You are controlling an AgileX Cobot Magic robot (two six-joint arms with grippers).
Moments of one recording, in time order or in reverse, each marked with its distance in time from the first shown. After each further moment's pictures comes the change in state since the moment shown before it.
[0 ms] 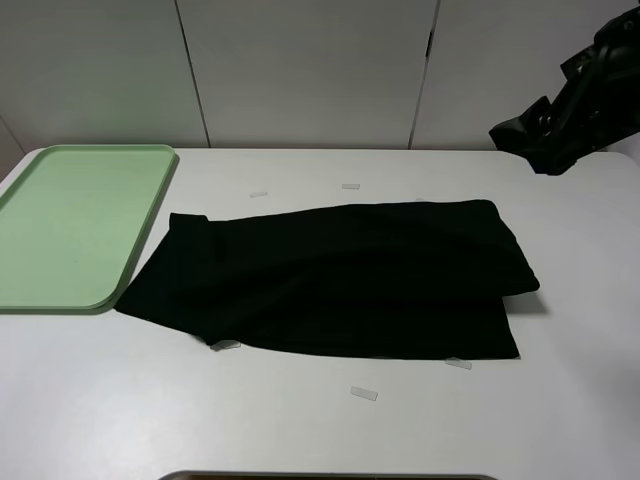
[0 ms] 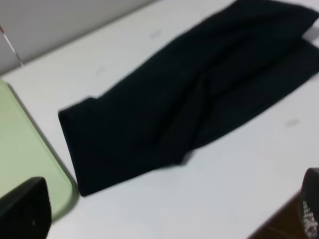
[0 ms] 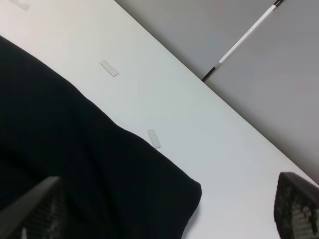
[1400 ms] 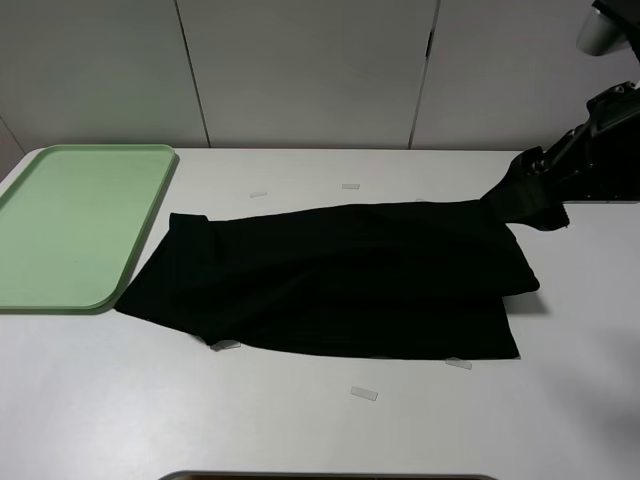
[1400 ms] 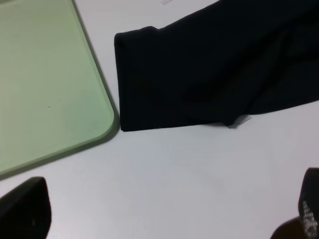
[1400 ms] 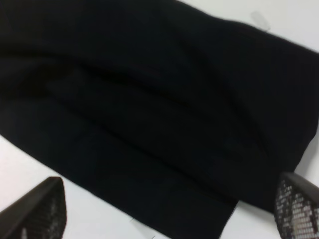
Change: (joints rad) left arm 0.236 0.000 0.067 0.048 0.049 -0.080; right arm 0.000 0.000 0.000 0.260 0.314 0.157
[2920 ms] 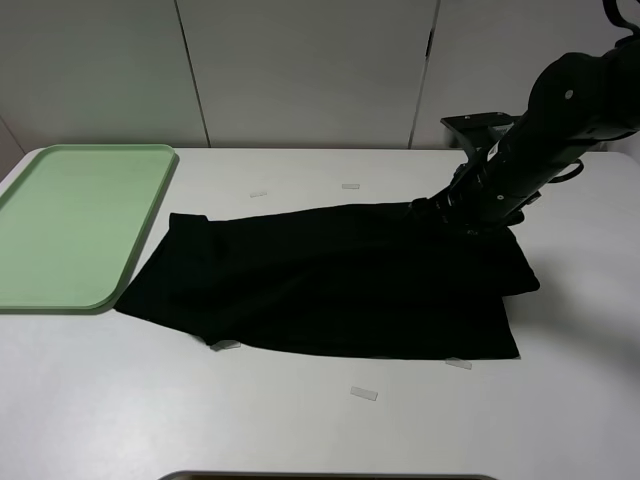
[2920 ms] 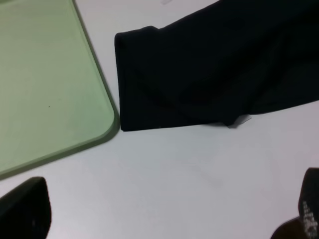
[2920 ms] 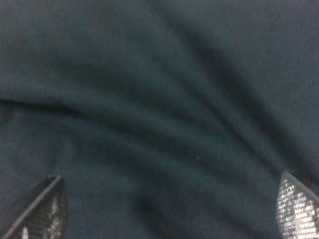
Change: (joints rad) left arm 0.000 0.000 0.000 0.001 0.001 0.000; right arm -0.028 0.645 -0.145 0.058 -0.226 0.044
